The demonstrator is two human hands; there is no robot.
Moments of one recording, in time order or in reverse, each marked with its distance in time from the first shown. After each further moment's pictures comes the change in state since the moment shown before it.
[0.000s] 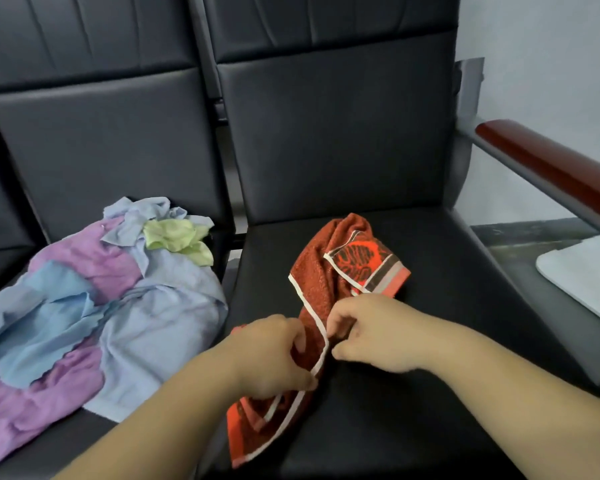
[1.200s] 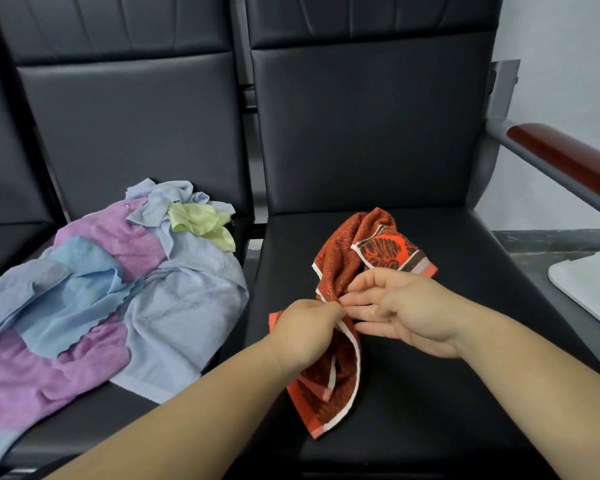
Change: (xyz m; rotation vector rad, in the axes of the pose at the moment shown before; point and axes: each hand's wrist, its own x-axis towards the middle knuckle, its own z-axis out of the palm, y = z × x) left_hand 0.012 0.006 0.022 -1.013 0.144 -0.166; right_hand 0.008 -0.014 0.003 1.017 -0.038 0.187
